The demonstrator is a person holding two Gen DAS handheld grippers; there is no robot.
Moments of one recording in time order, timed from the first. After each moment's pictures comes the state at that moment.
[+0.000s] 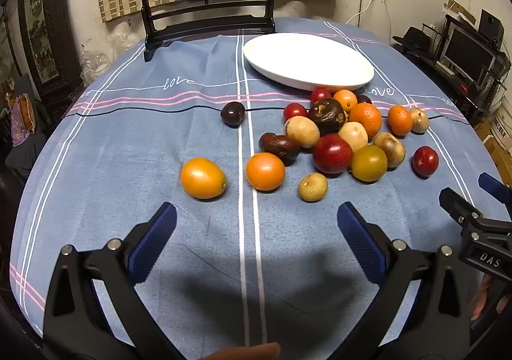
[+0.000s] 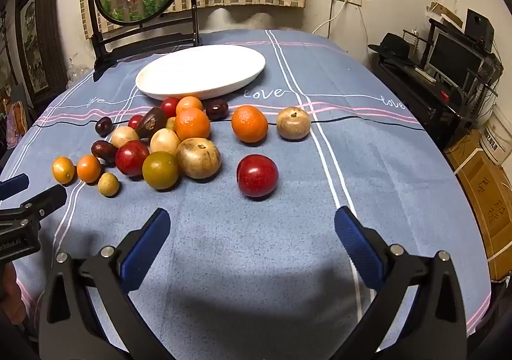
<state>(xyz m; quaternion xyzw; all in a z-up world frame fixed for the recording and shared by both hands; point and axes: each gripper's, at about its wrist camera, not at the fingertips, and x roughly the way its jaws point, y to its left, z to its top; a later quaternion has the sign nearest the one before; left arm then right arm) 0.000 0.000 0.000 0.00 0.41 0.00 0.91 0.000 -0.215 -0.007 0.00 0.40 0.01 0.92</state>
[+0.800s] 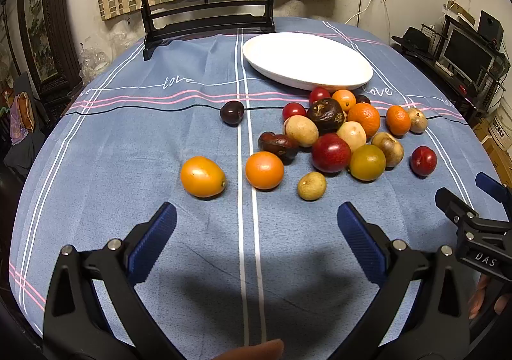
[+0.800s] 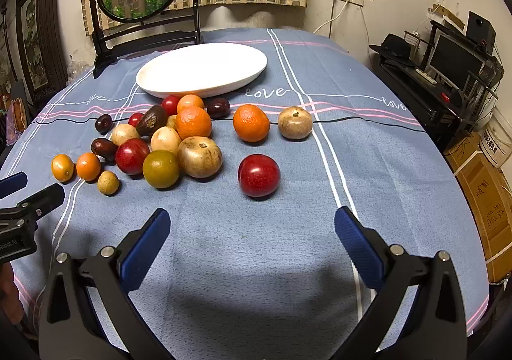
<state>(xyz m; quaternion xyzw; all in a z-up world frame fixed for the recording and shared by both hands) 0.000 -0.002 -0.001 0.00 0.41 0.00 0.91 0.003 -0.213 -0.008 -0.01 0.40 0.01 0.91</state>
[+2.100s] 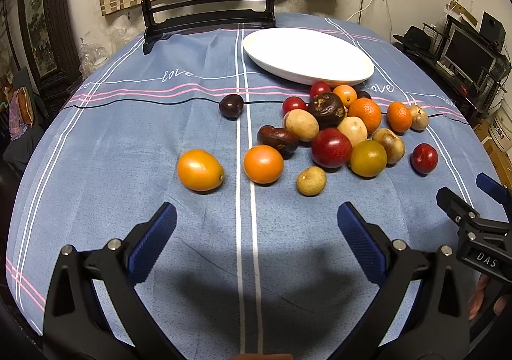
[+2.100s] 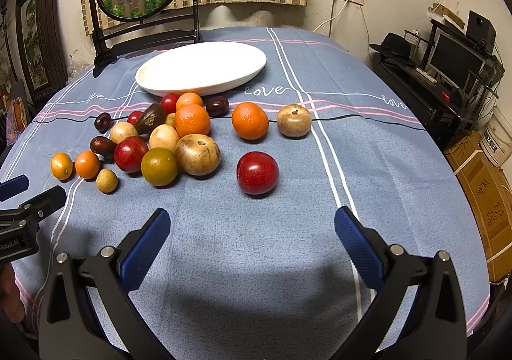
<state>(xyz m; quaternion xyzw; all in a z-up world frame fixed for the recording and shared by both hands) 0.001 -0.001 -0.005 0.00 0.42 0.00 0.91 0.003 -0.215 -0.010 -0.01 0.40 0.01 0.91</state>
